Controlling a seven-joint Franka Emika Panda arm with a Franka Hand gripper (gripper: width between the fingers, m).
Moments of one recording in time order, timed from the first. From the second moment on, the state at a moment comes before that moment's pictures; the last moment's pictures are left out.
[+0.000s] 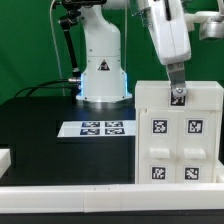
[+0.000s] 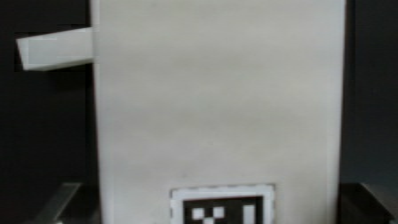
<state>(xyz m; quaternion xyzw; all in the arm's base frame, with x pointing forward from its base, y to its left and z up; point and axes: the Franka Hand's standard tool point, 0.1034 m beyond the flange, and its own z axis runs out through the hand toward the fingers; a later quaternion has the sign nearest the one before) 0.606 0.082 0.152 -0.59 0.80 0.03 0.13</state>
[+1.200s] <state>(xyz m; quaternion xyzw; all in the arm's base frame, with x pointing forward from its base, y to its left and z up) 0.613 0.108 0.185 -0.60 0.78 0.02 0.16</state>
